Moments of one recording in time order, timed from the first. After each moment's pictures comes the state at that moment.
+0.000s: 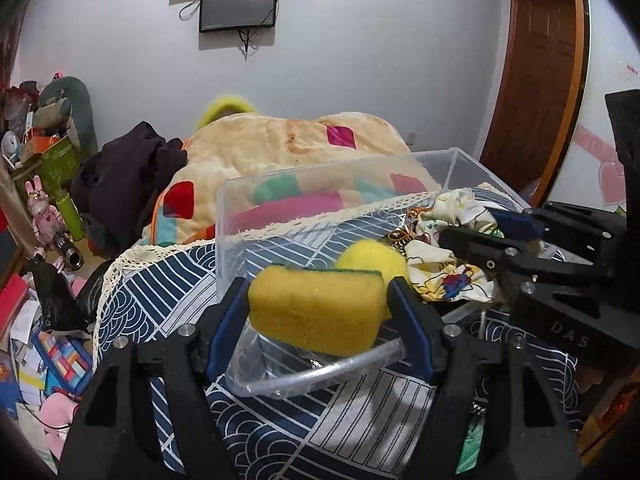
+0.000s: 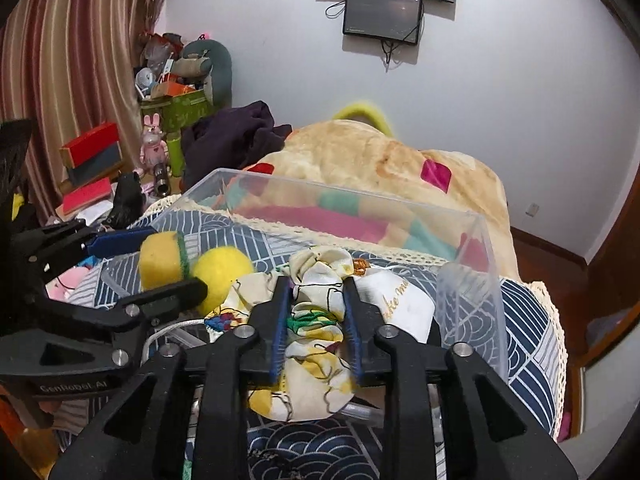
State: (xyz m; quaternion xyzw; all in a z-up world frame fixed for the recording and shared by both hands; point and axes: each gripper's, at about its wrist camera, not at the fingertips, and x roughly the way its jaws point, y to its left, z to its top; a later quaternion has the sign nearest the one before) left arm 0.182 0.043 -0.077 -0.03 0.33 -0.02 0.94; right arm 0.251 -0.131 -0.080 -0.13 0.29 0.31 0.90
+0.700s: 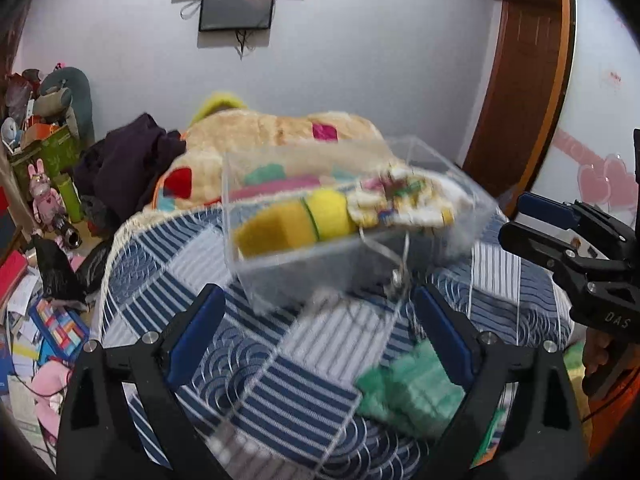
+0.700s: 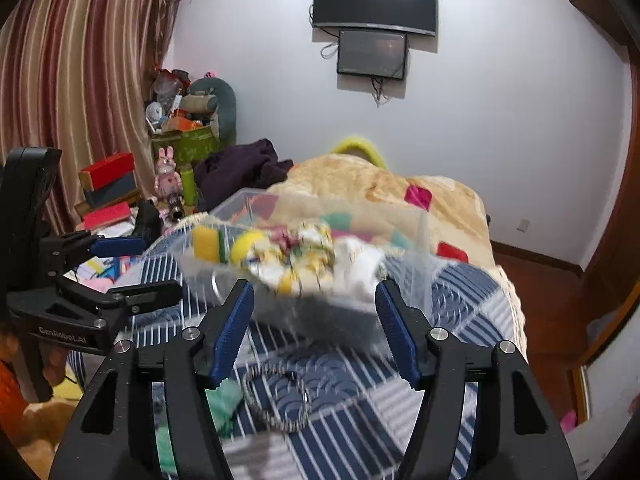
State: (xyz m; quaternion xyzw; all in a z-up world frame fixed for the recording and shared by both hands) left arm 0.105 0.034 -0.071 -0.05 0.33 -0.04 0.94; right arm 0.182 -0.189 -0.067 -0.11 0.25 0.30 0.91
